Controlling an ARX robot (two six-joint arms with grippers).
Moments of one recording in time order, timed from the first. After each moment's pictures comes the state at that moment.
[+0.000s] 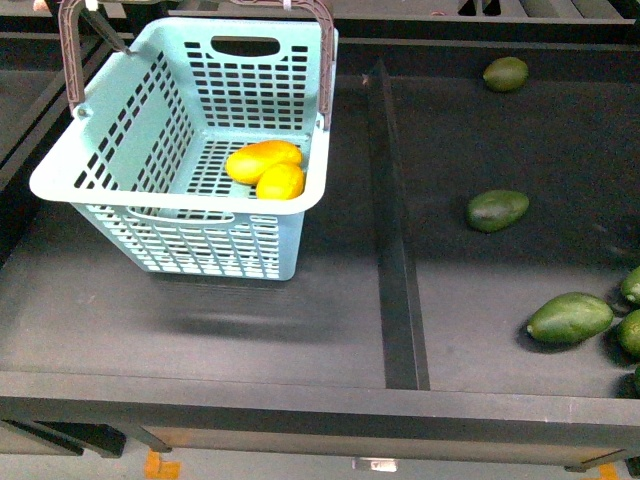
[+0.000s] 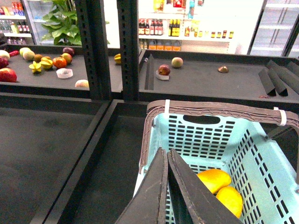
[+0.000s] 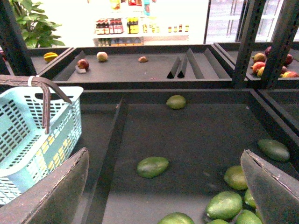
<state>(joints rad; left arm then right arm) -0.03 1.35 0.20 1.13 -0.01 -0.01 0.00 0.00 0.02 0.00 0.00 0.00</state>
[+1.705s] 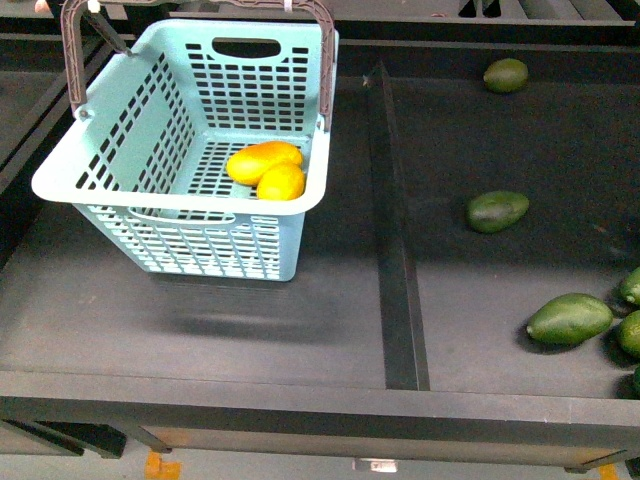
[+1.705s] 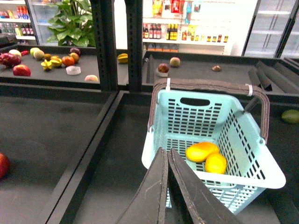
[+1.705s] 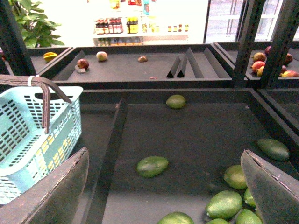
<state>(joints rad) 0.00 0.01 0.02 0.00 0.00 -0.01 0.00 0.00 0.02 0.00 0.00 0.00</state>
